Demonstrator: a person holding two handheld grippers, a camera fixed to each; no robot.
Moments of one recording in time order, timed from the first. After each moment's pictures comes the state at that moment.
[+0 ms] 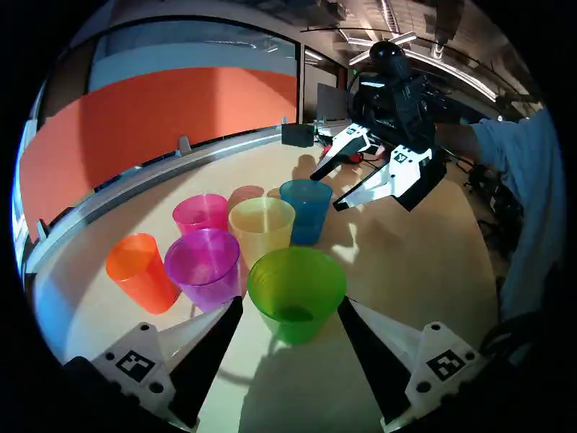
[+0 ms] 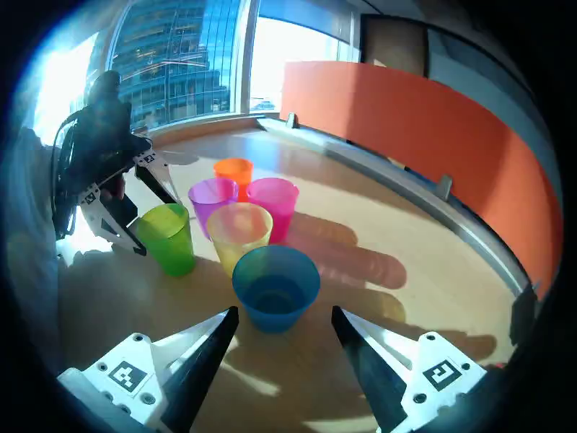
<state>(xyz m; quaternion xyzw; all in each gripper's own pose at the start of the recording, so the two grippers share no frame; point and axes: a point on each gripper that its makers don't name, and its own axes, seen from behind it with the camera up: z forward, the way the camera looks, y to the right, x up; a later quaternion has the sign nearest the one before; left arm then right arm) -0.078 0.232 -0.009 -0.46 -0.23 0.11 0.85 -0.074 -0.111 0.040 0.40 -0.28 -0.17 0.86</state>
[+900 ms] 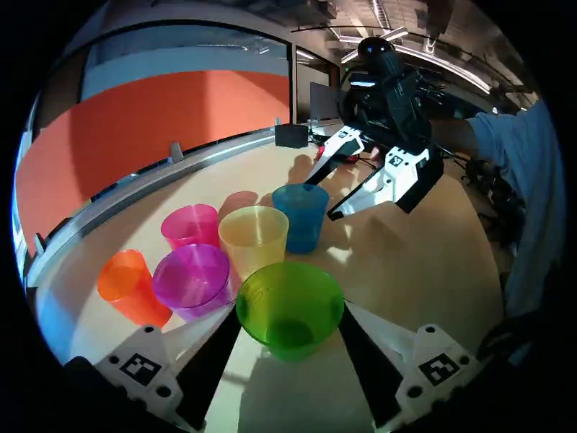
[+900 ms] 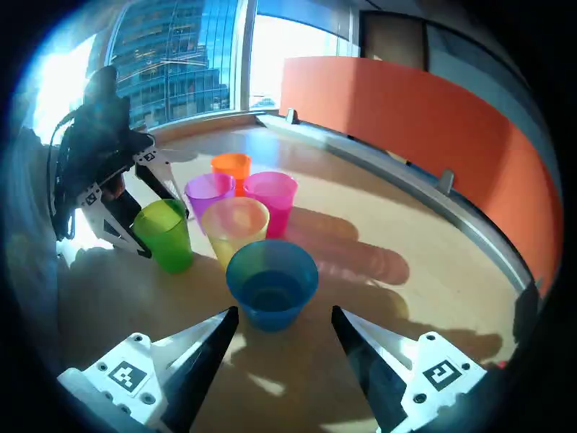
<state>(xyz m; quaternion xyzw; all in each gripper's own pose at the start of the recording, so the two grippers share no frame) -0.079 0.250 -0.001 -0.46 -0.22 0.13 0.85 -0.083 -0.111 0.044 0.40 -0.29 -0.17 0.85</state>
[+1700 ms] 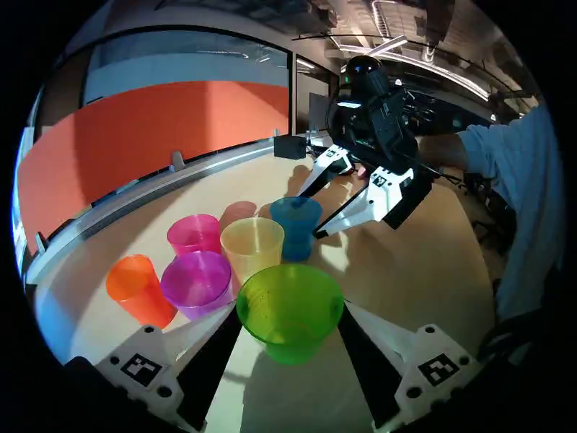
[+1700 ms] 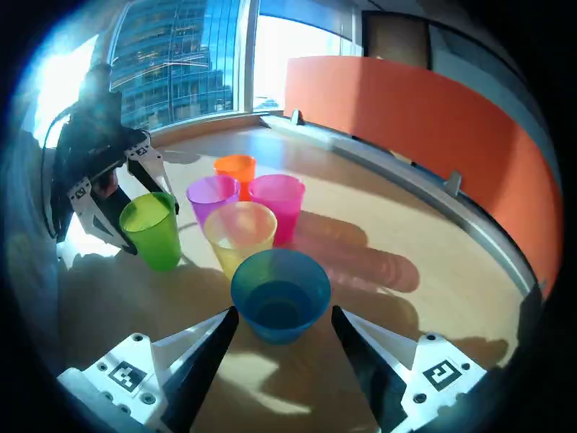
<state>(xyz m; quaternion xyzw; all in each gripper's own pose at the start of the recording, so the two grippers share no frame) -0.059 0.243 -0.011 -0.47 -0.21 0.11 0.85 -0.087 -0.129 0.048 0.41 -0.29 -0.17 0.85</state>
